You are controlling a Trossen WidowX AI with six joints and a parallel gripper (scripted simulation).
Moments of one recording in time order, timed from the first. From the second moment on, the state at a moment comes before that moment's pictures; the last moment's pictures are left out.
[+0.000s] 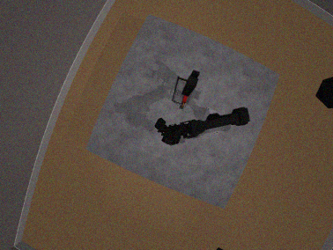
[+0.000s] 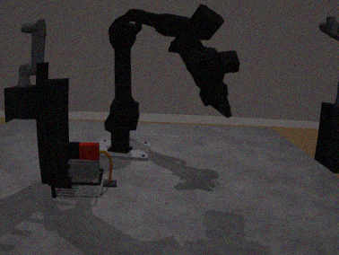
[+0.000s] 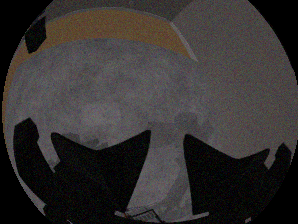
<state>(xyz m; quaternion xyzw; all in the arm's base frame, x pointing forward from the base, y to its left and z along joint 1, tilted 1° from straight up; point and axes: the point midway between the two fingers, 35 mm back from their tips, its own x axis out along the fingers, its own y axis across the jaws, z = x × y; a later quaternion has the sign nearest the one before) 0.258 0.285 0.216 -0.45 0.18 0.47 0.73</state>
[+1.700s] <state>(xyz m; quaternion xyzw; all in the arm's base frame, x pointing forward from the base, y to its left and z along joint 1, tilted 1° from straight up) 0.261 0.021 0.127 -0.57 0.41 0.56 0.43</state>
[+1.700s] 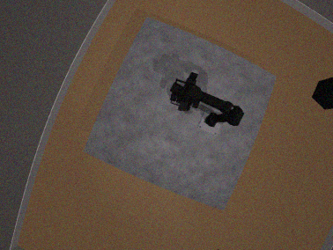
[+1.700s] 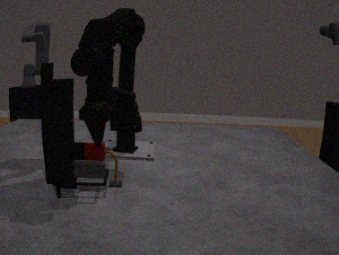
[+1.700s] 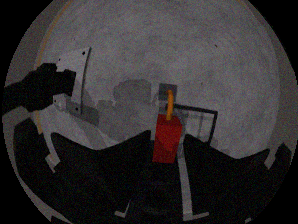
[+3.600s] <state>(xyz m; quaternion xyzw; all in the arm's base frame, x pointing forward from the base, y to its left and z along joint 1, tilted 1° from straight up) 0.249 0.059 0.115 -0.57 0.42 0.57 0.42</state>
